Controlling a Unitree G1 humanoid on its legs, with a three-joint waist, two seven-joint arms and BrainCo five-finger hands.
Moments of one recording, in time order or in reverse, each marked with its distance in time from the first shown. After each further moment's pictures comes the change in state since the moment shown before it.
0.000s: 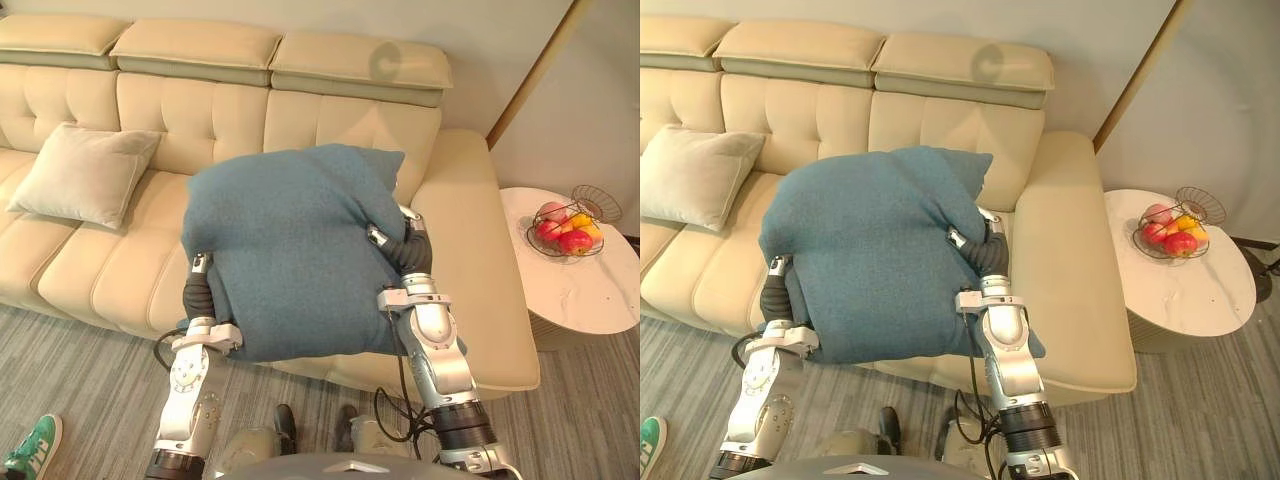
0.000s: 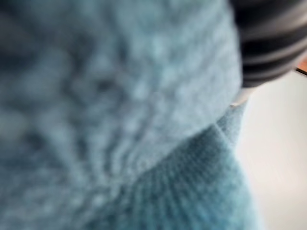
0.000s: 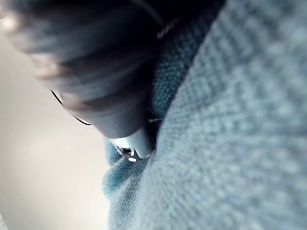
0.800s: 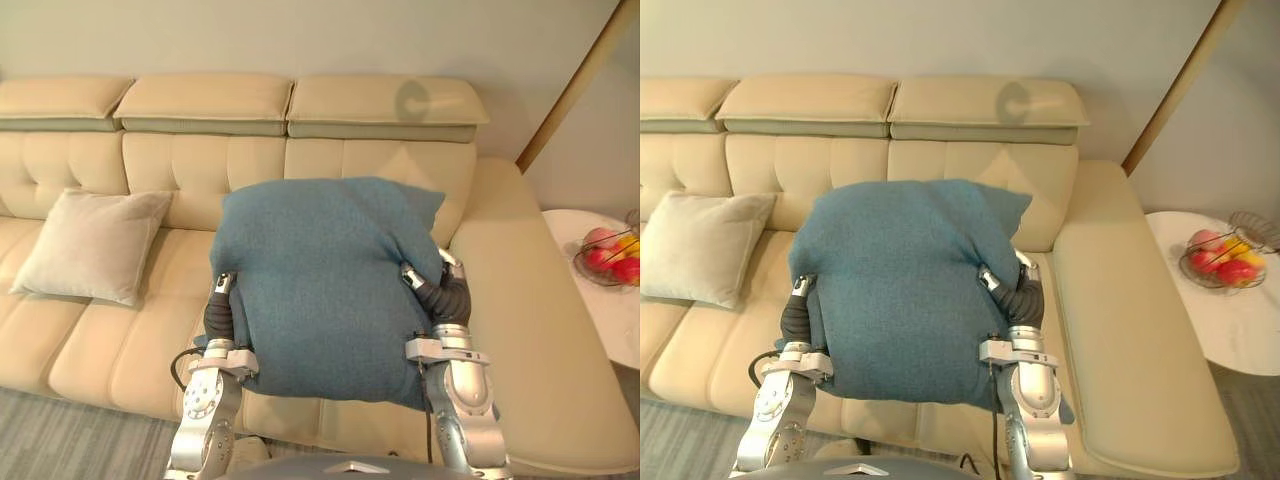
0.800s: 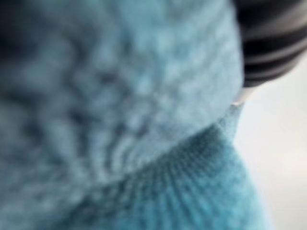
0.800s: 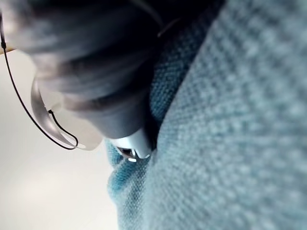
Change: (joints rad) left arm 0.135 -0.037 -0.074 -0.060 0.035 0.026 -0.069; right arm 0.336 0.049 -0.040 -0.239 0.046 -0.002 0.007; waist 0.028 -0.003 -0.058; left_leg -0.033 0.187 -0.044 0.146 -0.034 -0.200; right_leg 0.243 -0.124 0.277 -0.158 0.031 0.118
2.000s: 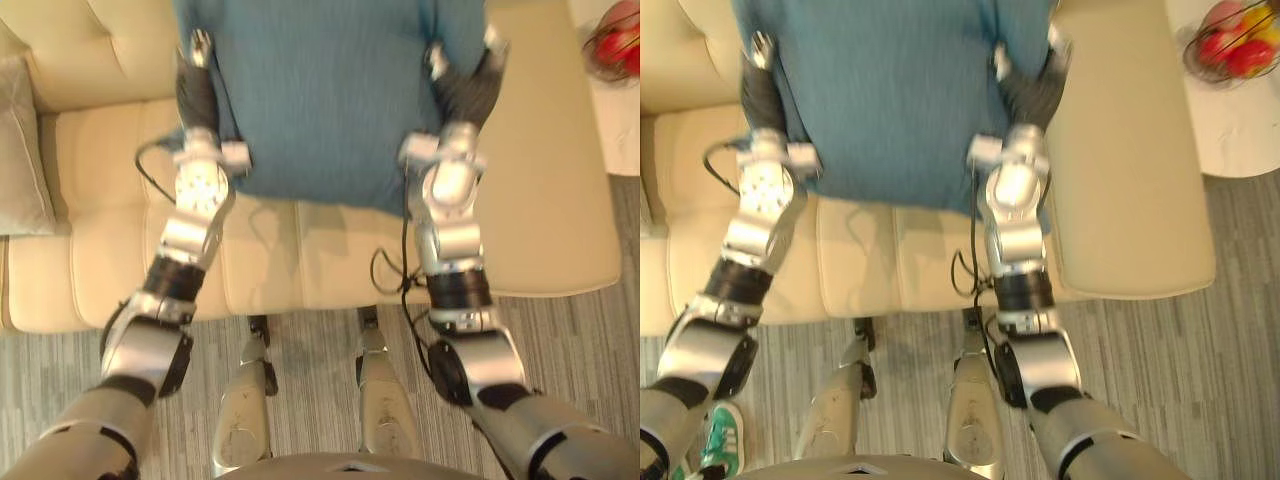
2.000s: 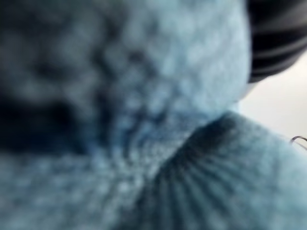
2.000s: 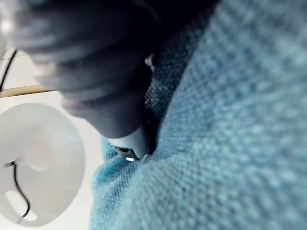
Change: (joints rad) left arm -1.233 0.274 0.054 0.499 0.187 -0.007 0.356; right arm -1.185 -0.126 -0.109 0.475 -0.197 0.004 -0.373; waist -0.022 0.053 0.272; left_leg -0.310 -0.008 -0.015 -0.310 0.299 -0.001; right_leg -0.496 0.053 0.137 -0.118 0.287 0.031
